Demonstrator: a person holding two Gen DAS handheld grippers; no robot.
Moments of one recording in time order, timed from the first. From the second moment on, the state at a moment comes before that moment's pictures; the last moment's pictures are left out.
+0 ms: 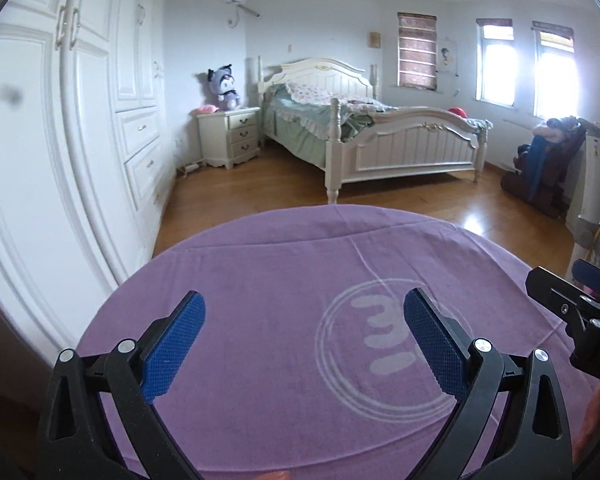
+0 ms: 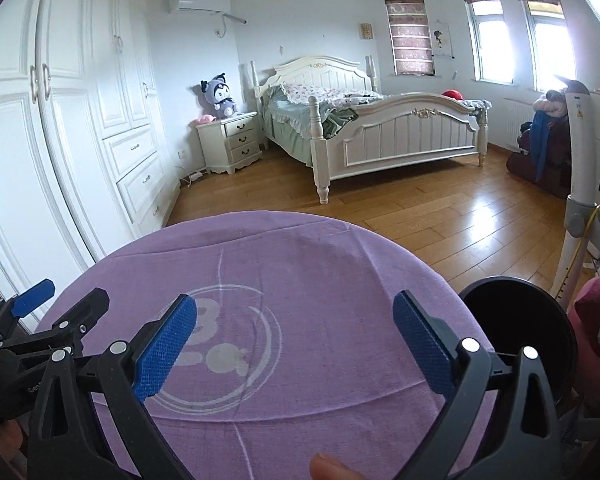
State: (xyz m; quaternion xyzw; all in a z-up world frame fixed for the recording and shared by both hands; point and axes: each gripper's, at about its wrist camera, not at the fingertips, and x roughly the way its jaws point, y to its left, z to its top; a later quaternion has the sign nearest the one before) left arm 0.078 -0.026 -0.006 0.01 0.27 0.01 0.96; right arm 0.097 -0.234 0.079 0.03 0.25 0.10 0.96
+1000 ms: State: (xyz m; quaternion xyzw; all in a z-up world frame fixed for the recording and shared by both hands) left arm 0.070 0.002 -0.013 -0.01 0.27 0.03 0.96; right arm 0.078 -0.206 0.078 -0.01 0.22 0.08 0.97
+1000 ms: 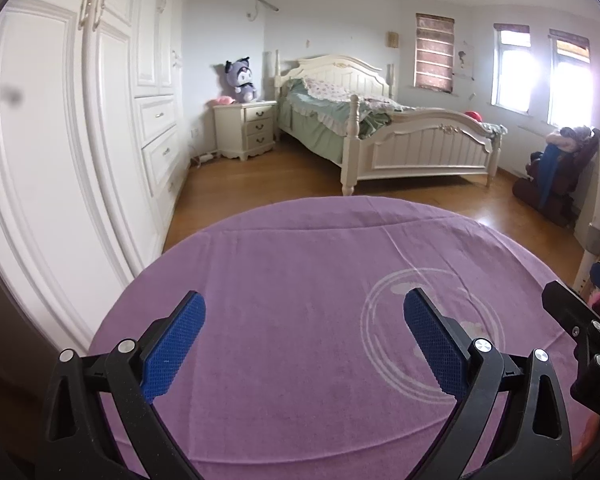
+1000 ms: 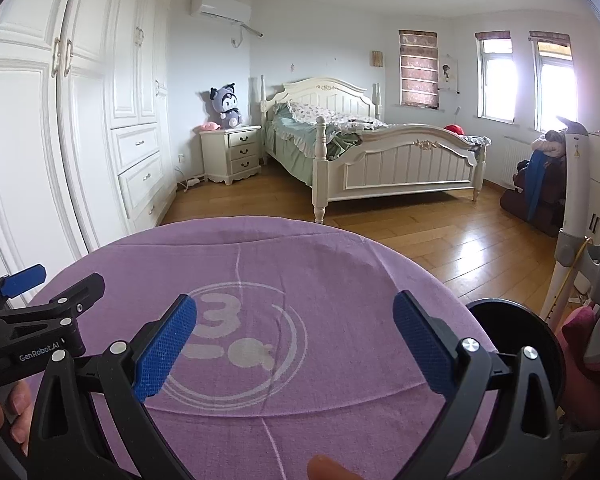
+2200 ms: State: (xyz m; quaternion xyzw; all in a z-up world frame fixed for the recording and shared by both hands) left arm 0.072 -0.004 -0.014 -0.01 0.28 0.03 0.96; right arm 0.078 -0.205 0.076 -0.01 0.22 0.09 0.97
